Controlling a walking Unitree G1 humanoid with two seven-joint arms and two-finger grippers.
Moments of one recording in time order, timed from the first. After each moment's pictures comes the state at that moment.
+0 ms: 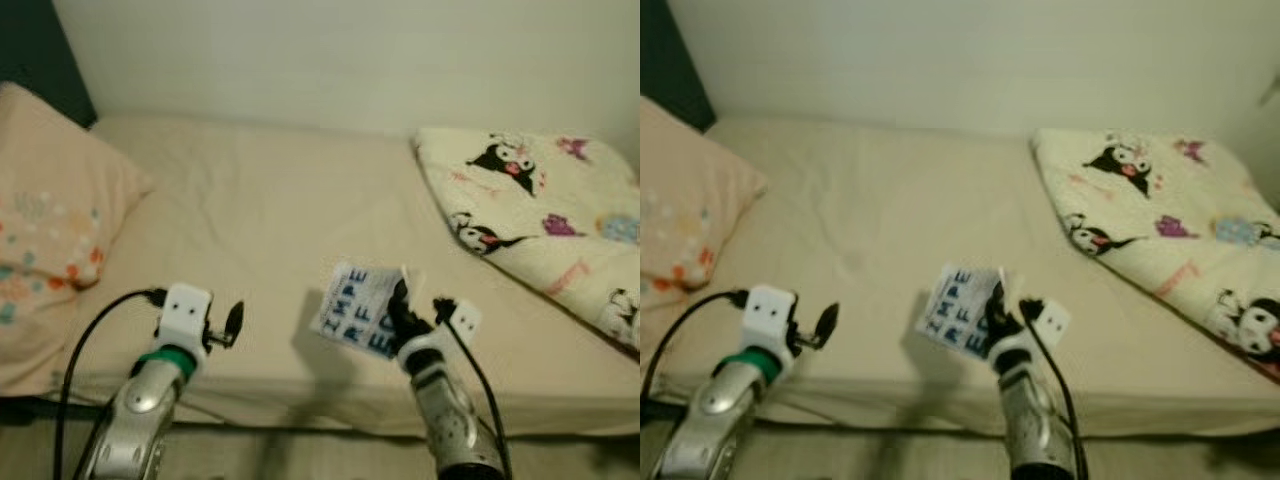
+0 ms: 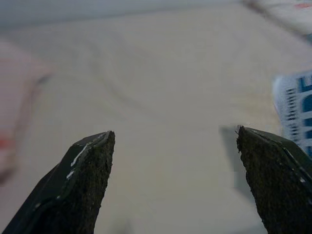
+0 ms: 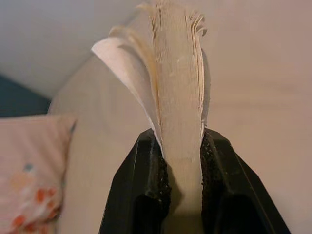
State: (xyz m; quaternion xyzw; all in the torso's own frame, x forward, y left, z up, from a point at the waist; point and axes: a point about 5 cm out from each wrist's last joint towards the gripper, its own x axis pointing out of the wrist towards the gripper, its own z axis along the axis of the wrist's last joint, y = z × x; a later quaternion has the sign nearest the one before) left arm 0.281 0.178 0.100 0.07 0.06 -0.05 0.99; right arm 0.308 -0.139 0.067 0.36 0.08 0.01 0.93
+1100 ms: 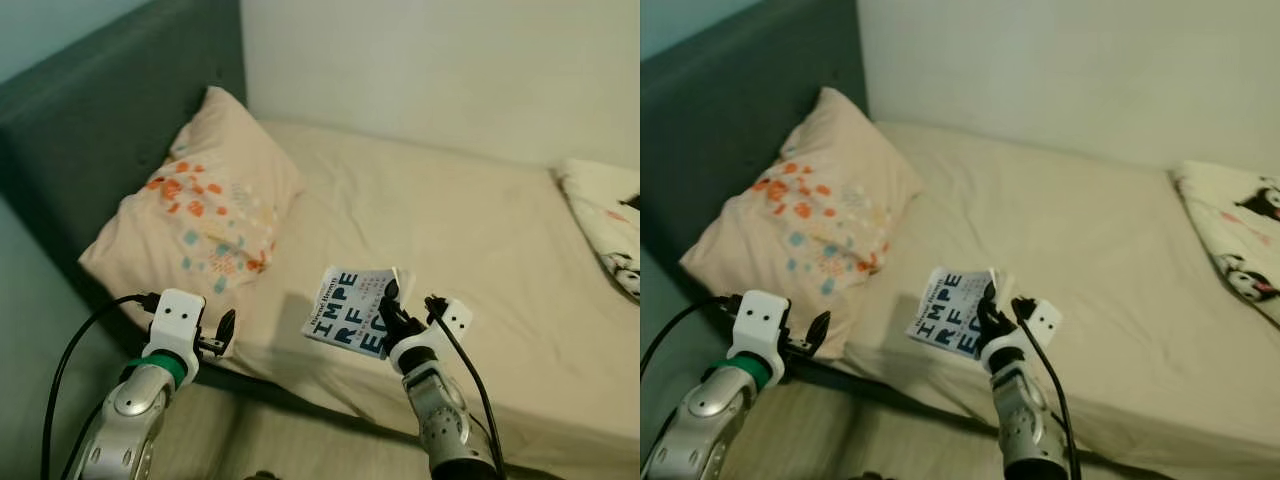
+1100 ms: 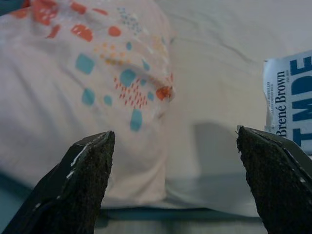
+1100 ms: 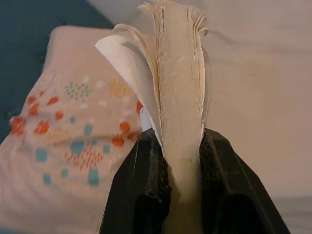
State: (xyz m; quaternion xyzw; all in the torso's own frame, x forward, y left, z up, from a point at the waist) left arm 0.282 0.178 0.099 0.08 0.08 -0.07 0.99; right arm 0.310 -0.133 0.066 0.37 0.08 0.01 0.93
